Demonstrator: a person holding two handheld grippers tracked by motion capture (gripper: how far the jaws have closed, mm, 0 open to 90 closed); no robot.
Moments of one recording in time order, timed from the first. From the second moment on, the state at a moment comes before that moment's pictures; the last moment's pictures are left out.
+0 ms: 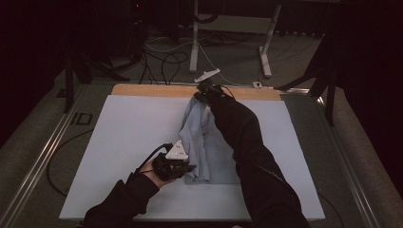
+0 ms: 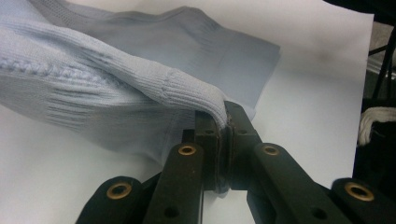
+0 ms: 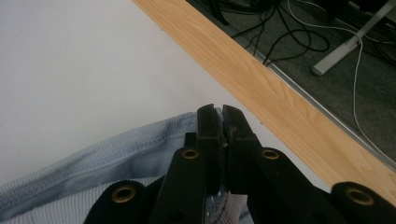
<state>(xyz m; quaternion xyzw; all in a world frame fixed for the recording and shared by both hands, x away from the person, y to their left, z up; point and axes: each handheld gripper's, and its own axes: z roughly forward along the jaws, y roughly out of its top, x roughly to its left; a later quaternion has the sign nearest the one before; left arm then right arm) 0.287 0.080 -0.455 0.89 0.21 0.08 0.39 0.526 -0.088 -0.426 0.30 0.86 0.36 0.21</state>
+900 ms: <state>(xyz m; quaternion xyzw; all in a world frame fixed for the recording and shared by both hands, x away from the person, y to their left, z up) 0.296 0.010 -0.465 0.91 0.15 0.07 0.37 0.530 -0.137 -0.440 0.32 0.85 0.37 0.20</state>
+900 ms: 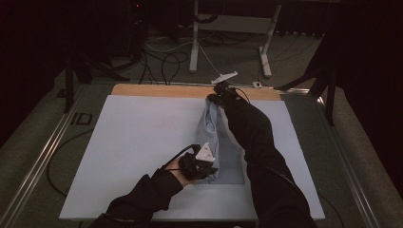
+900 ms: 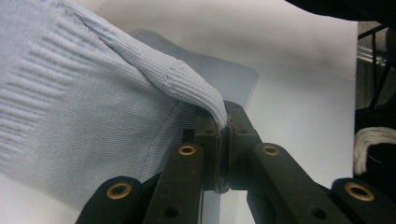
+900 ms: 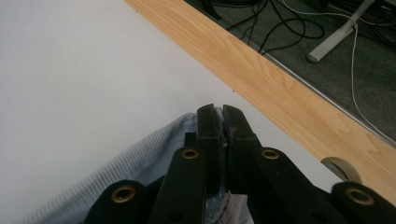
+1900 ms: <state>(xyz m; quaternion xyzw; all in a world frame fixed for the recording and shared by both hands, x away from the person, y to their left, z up) 0.310 -0.040 -0.504 0.92 0.16 0.07 0.34 0.547 -0.139 -0.476 0.30 0.87 0.37 0.15</state>
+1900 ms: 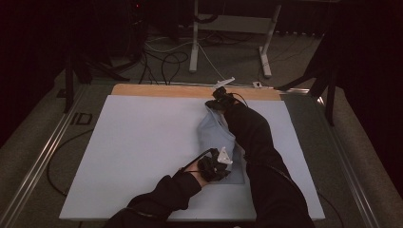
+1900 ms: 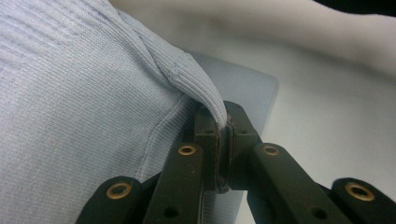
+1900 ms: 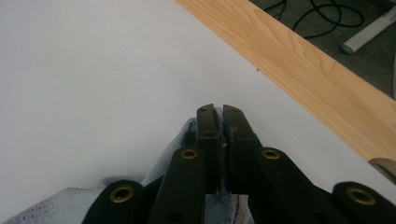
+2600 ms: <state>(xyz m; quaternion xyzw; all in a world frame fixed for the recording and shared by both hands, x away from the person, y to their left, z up) 0.312 -0.056 -0.505 0.92 0.17 0.04 0.35 0.540 -0.184 -0.459 0.35 0.84 0.40 0.13</state>
